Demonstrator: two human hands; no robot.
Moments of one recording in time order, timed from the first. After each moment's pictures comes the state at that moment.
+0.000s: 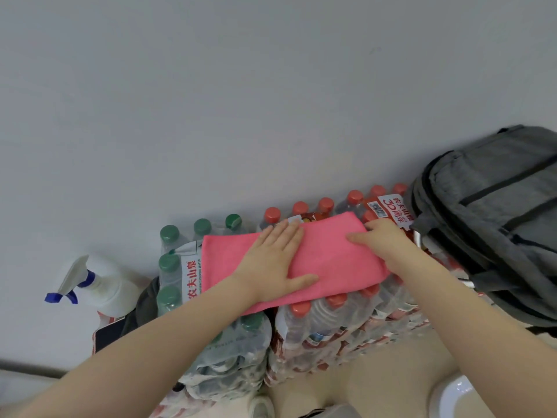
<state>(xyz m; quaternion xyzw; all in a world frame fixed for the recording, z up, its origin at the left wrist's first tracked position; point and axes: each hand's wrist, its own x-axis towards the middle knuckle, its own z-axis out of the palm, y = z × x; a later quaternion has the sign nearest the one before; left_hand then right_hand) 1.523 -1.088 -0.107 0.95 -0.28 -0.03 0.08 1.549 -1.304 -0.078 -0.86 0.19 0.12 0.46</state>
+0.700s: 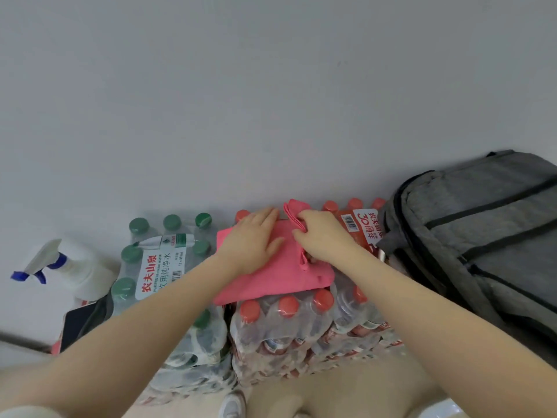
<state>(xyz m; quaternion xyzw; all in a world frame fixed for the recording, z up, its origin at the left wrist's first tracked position) 1.561 -1.134 -0.099 0.97 -0.17 -0.04 0.16 1.570 -1.292 -0.055 -0.97 -0.14 0.07 0.20</state>
